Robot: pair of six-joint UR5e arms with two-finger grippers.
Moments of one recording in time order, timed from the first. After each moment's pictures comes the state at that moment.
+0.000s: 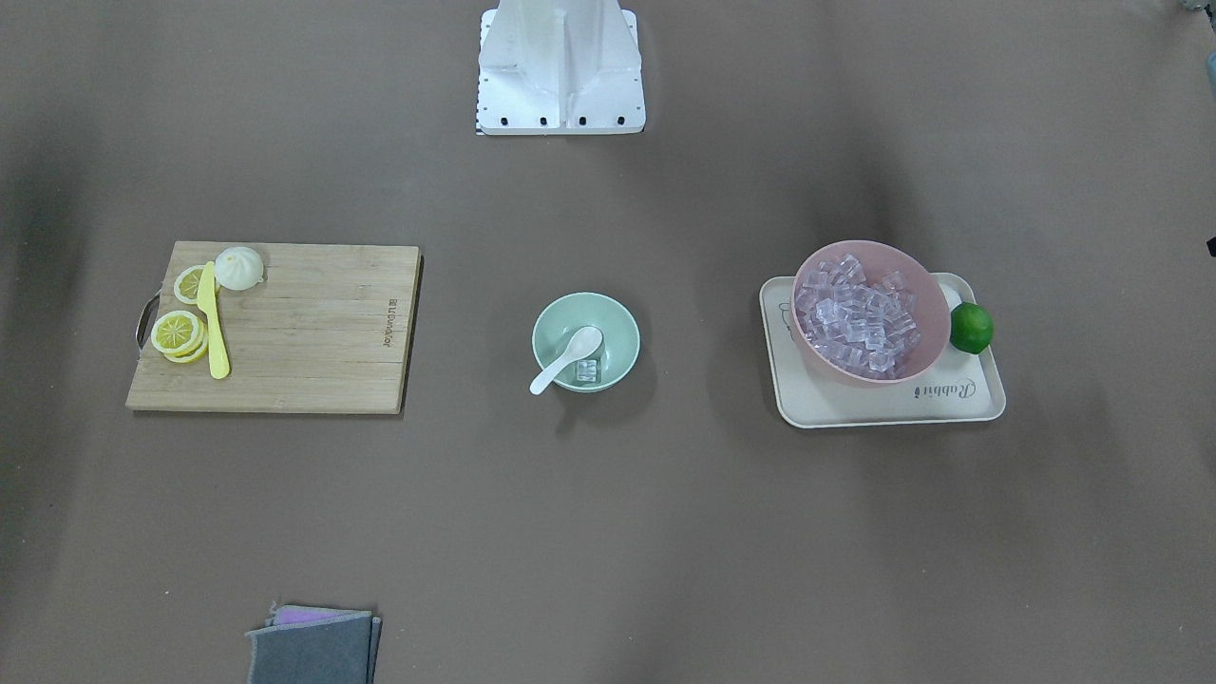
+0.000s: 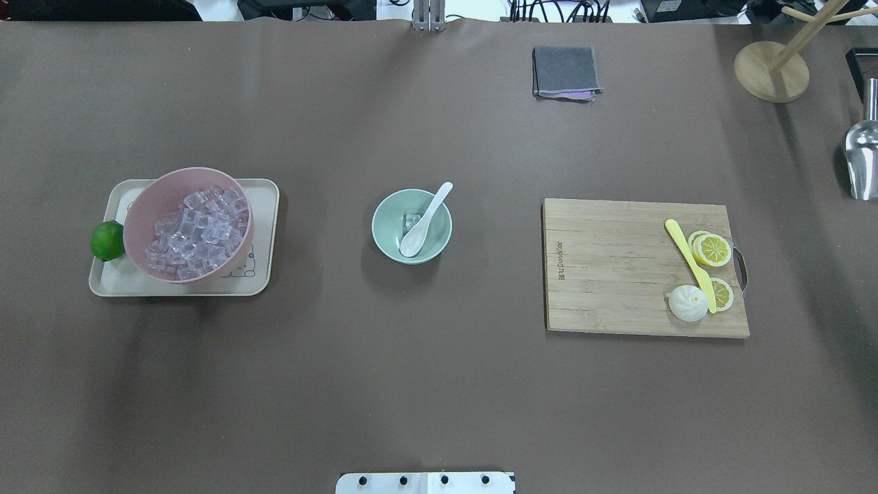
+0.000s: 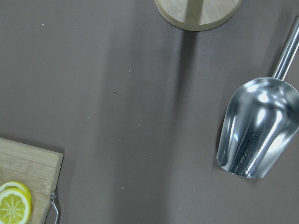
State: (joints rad) left arm -1.48 -1.52 -1.64 -1.63 -2.33 -0.04; right arm 1.48 -1.50 1.60 -1.40 2.43 0.10
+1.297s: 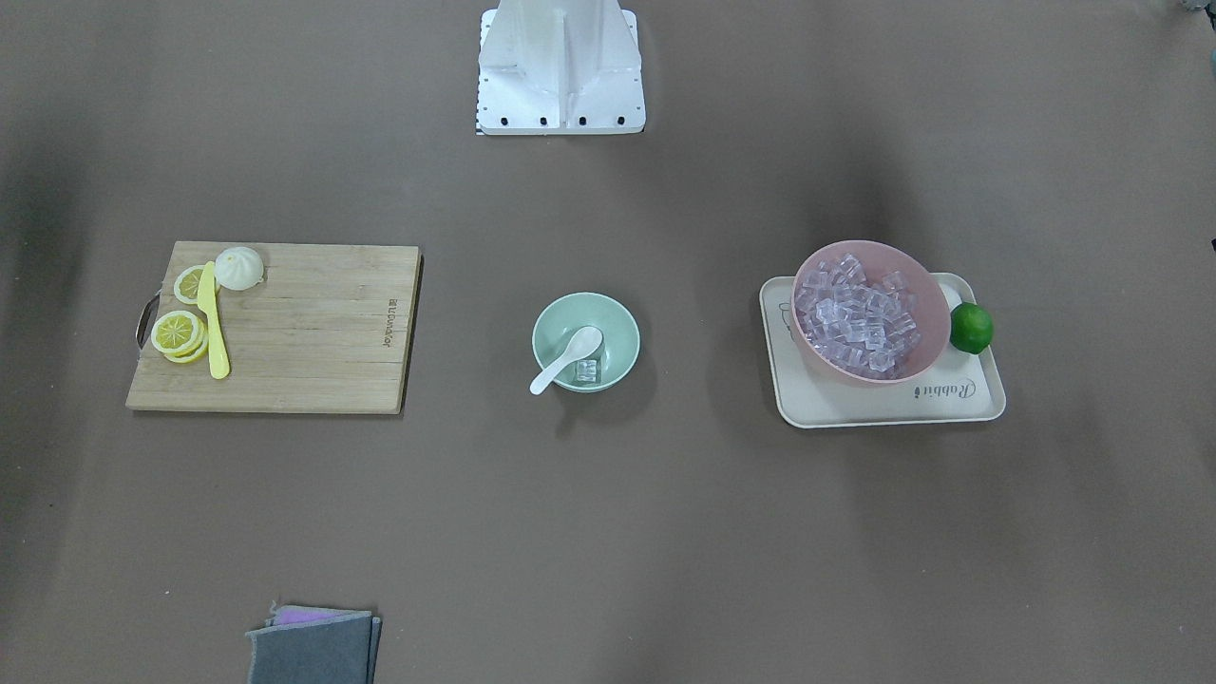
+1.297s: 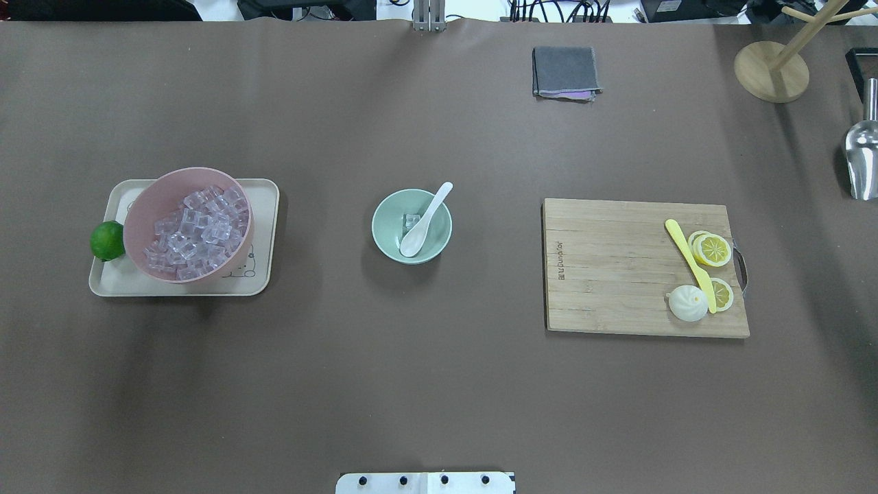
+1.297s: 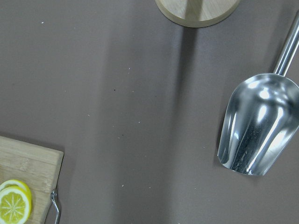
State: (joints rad) left arm -1.49 -1.52 -1.67 -1.63 -2.34 -0.04; right arm 1.48 -1.51 1.60 -1.39 2.43 0.10
